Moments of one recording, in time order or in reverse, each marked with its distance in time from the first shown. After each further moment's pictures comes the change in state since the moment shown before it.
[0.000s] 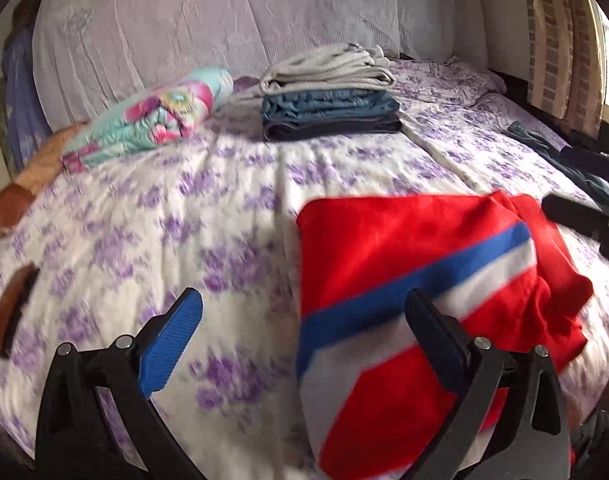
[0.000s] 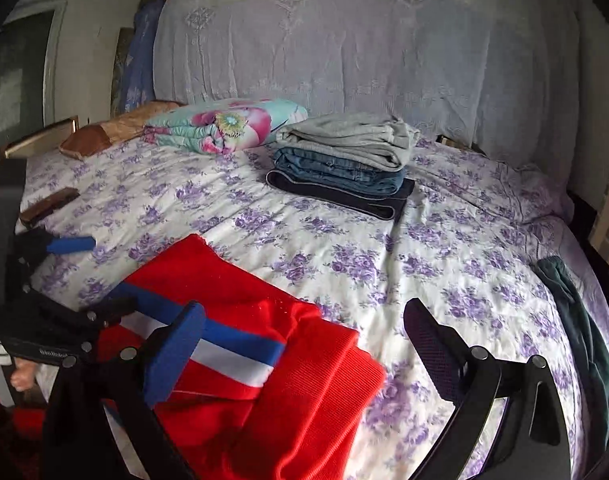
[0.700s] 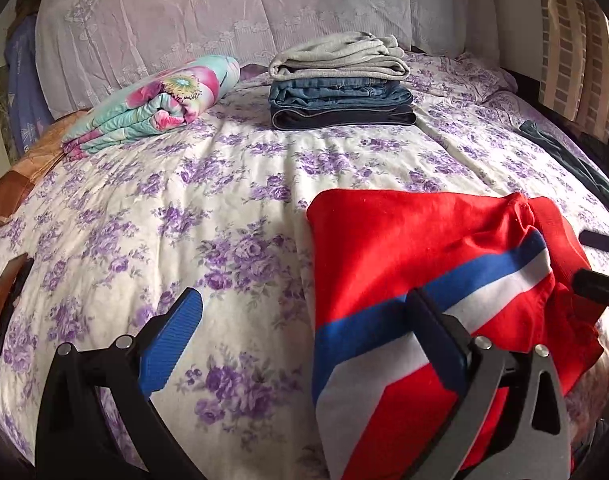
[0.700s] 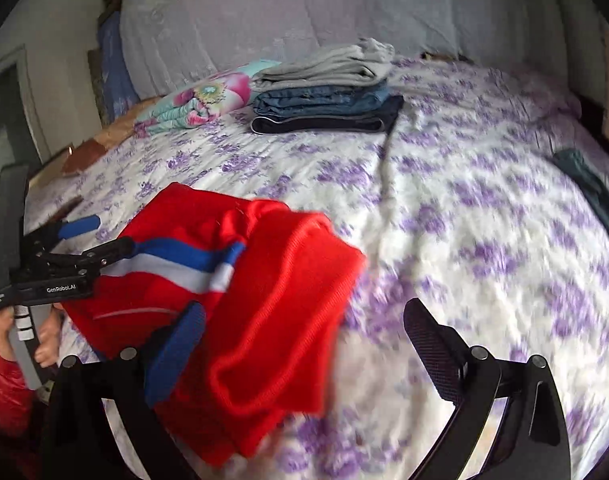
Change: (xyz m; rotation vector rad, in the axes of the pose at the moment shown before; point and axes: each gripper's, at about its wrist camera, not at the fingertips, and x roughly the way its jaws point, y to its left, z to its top) left arm 0.015 0.009 -0.007 -0.044 0.037 -0.010; right arm 0.012 -0.048 -0.056 0.267 0.143 0.130
